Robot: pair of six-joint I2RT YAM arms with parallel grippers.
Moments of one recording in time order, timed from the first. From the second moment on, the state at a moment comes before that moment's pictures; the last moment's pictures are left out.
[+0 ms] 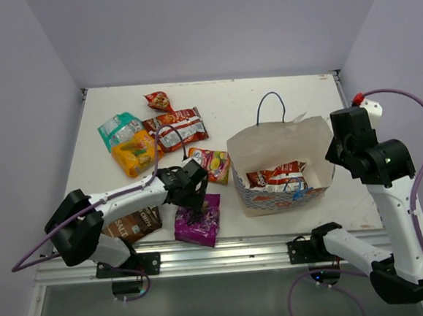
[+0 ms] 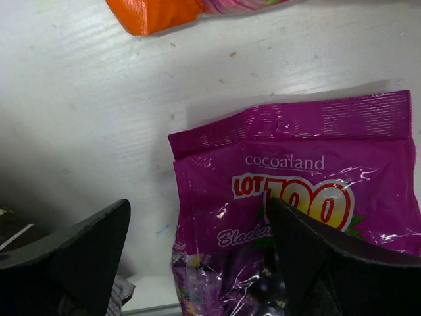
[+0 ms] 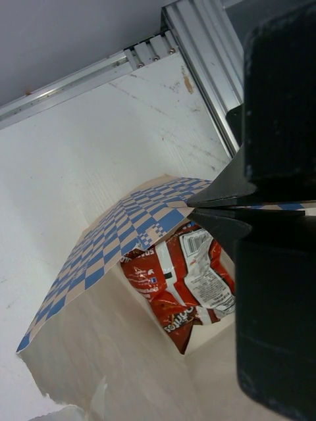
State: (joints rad) left arm -0.88 1.45 0.86 -0.70 -0.29 -0.55; right arm 0.27 0.97 1.46 -1.37 0.53 0.58
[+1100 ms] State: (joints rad) left arm -1.07 1.63 1.92 -0.71 -0.10 -0.41; right arm 0.27 0.94 1.46 -1.37 0.52 0.56
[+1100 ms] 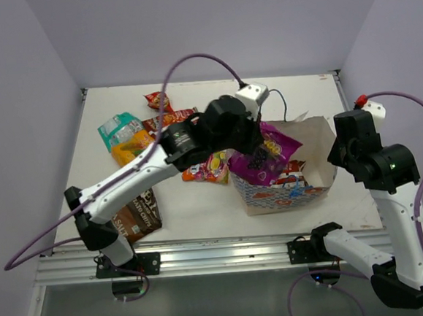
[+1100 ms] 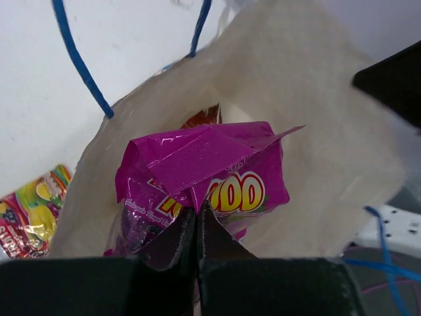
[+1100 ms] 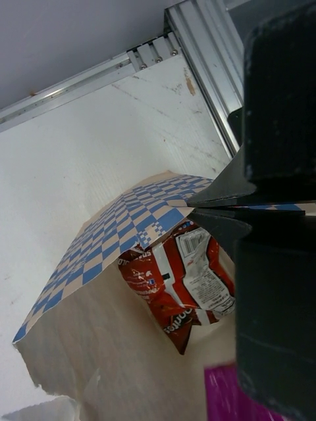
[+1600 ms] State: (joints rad) left arm -1.12 1.75 1.89 -0.62 -0.16 -0.34; right arm 0.27 0.94 1.46 -1.38 0.53 0.56
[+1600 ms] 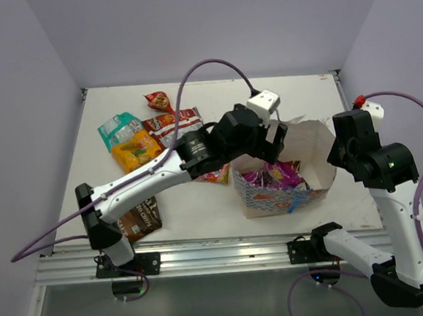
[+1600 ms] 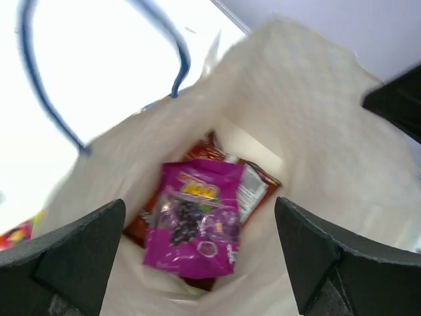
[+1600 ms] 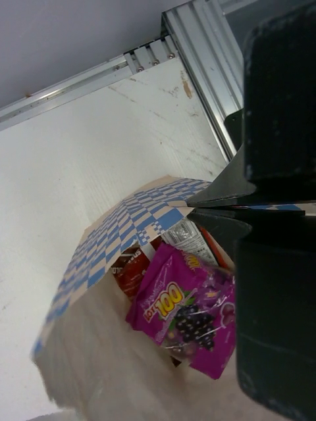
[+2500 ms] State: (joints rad) left arm -0.85 1.27 0.82 -1.00 -0.60 -0.96; right arm 0.27 0.95 1.44 -1.39 0.49 0.53
